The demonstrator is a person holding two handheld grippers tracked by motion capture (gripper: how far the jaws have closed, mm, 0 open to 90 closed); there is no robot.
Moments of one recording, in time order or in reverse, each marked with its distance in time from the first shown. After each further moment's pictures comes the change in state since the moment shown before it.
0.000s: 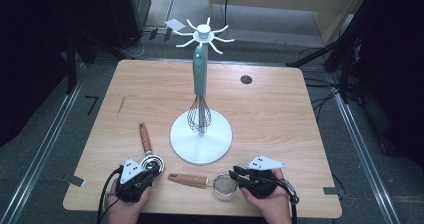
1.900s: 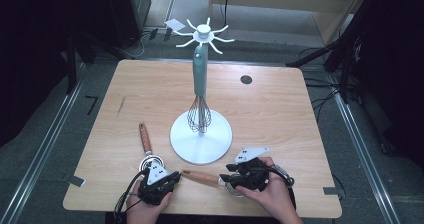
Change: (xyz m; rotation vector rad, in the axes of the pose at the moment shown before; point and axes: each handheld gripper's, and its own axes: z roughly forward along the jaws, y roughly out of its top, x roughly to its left) left arm -0.036 -0.001 0.028 0.078 -0.091 0.059; right arm 0.005 0.038 0.012 0.209 0.147 -0.204
